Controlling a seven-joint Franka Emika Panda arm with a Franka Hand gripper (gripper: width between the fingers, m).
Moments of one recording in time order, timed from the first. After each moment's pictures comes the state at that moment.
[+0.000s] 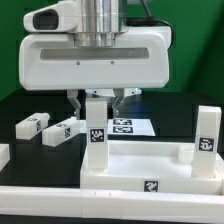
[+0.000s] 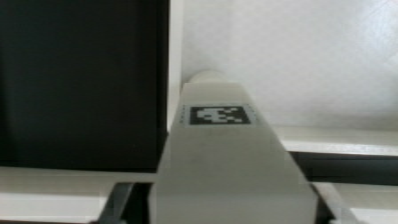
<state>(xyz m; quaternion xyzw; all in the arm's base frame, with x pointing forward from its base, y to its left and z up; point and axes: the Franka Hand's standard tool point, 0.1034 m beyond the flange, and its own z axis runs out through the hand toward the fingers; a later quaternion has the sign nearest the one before) 0.614 -0.065 0.110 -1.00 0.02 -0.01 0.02</state>
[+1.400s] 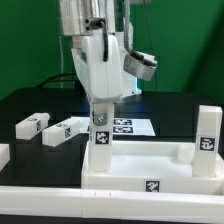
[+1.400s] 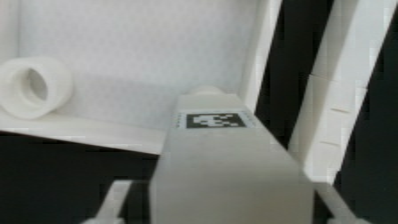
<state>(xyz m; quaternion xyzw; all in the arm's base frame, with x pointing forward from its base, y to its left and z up) 0.614 -0.062 0.107 -0.74 0.67 0.02 0.05</state>
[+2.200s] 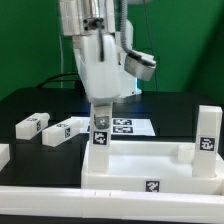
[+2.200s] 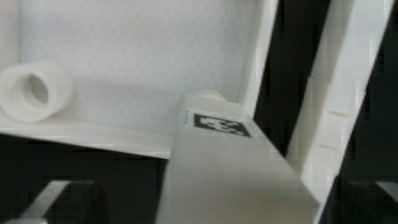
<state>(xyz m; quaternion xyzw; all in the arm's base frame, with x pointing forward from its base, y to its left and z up) 0.615 -0.059 0.110 -0.79 0.61 0.02 0.05</state>
